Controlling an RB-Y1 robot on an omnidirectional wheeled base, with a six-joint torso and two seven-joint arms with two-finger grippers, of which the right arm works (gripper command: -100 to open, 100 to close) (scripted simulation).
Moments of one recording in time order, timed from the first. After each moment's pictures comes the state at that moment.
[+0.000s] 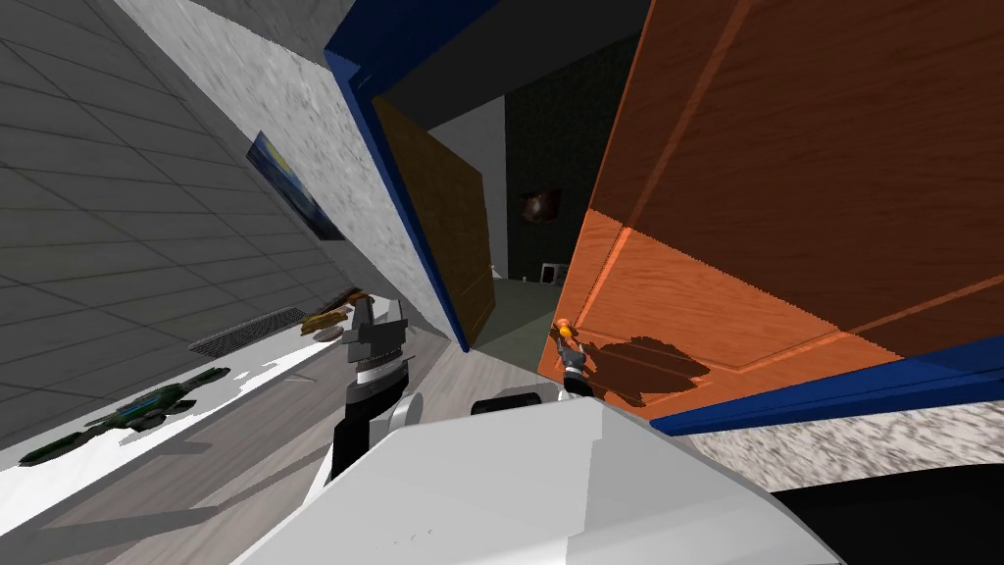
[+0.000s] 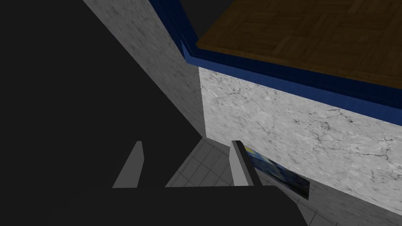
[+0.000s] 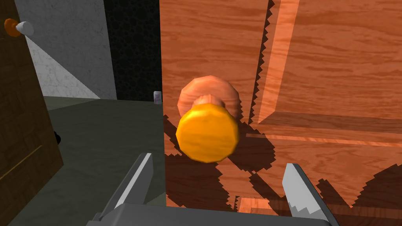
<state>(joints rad) 0.22 -0.08 0.00 -1.04 -0.62 -0.79 -1.19</state>
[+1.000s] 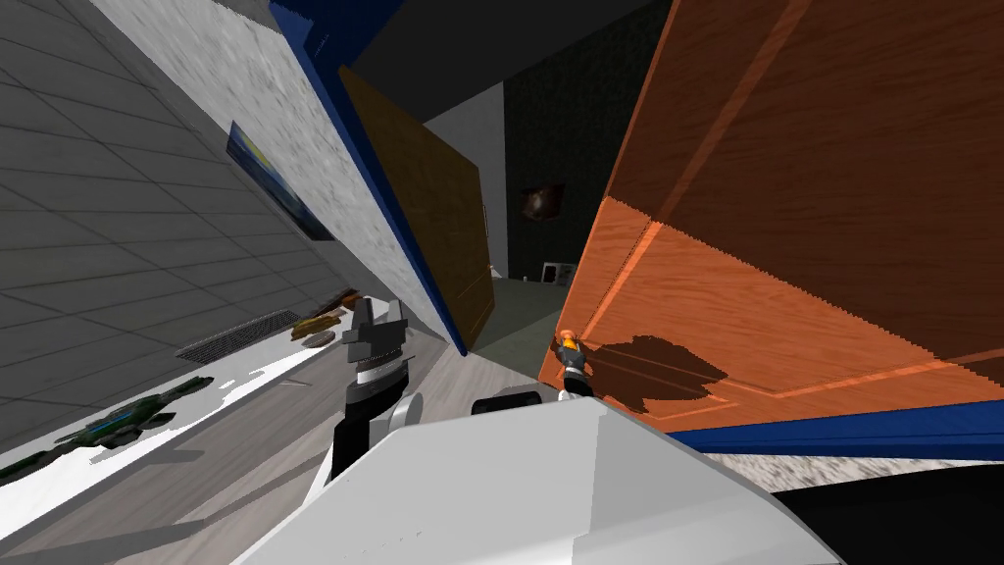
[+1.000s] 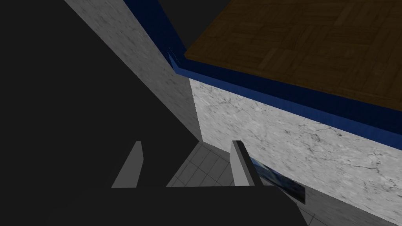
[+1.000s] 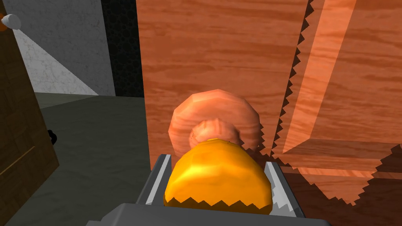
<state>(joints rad) 0.21 -0.07 -0.01 -1.03 -0.62 -0.79 -1.19</state>
